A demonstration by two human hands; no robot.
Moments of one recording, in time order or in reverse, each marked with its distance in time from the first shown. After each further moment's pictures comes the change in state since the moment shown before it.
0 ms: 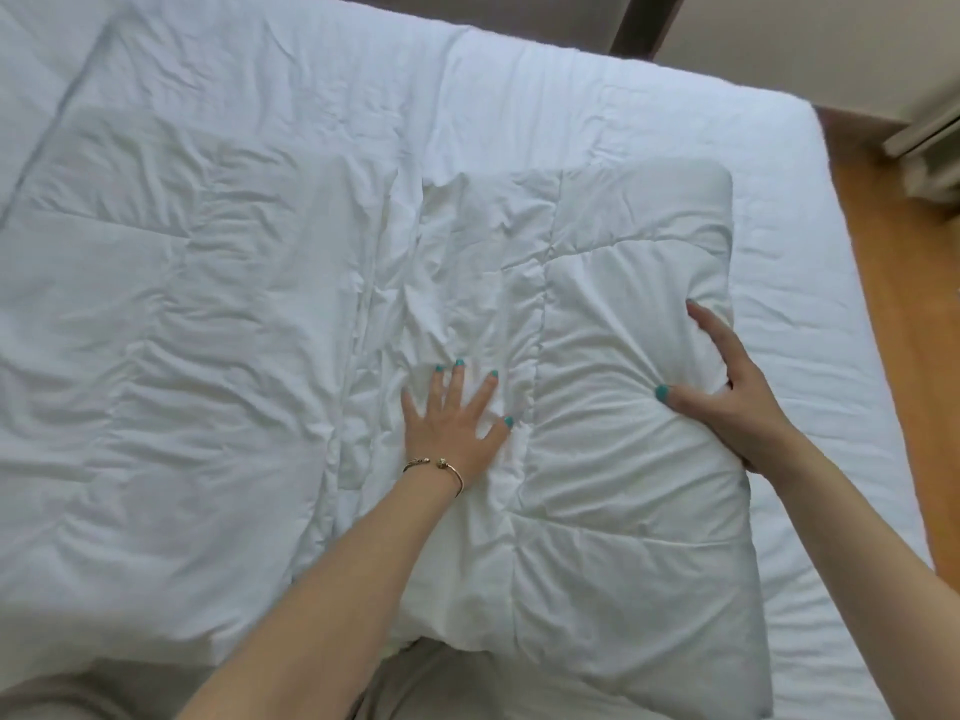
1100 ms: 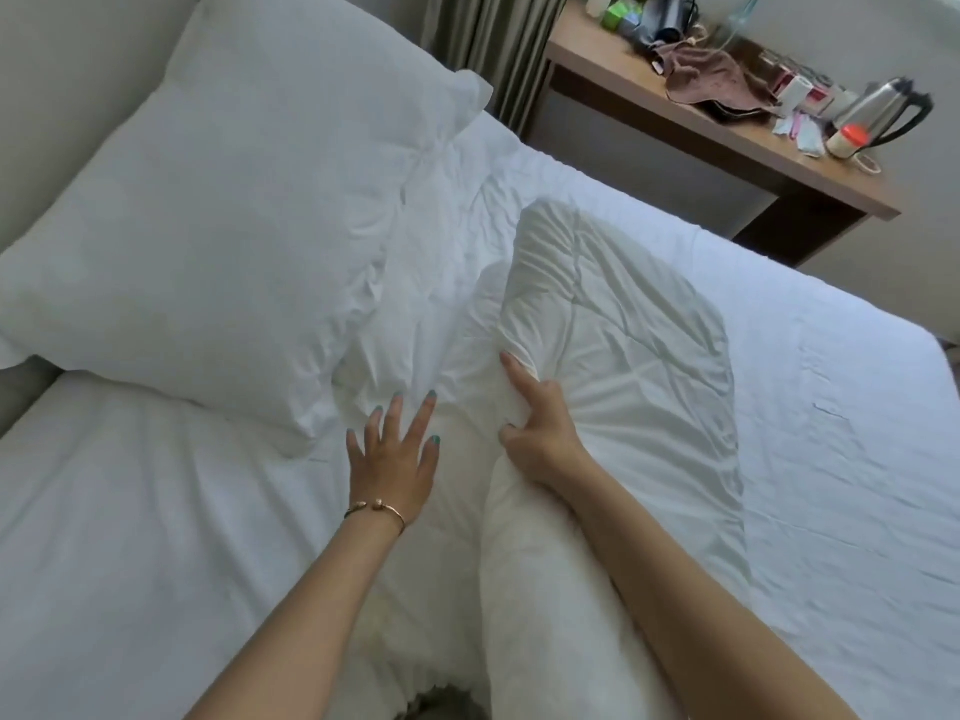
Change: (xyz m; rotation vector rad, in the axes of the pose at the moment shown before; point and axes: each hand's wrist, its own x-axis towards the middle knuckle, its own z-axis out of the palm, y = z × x) left_hand -0.095 -0.604 -0.174 -0.224 0.274 -0.229; right_hand 0.020 -0.355 0.662 -0.317 -0.198 -0.165
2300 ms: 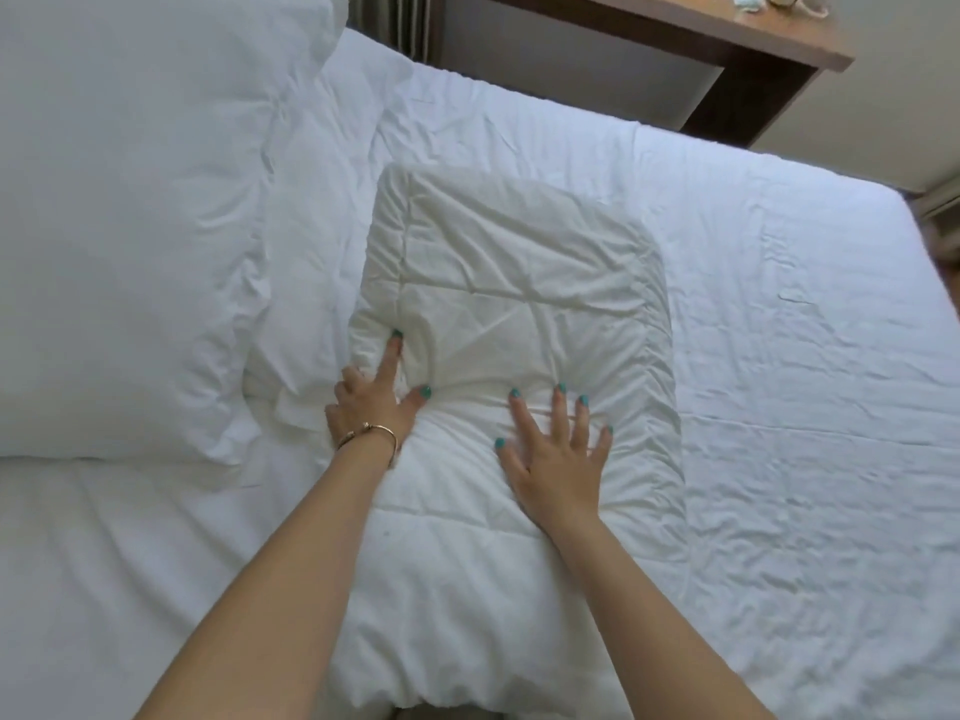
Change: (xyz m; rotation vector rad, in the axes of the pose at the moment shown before) left_hand 0.091 0.075 0.015 0.008 -0.239 -0.170; right_hand -0.047 0.121 -0.012 -0.655 0.102 0.315
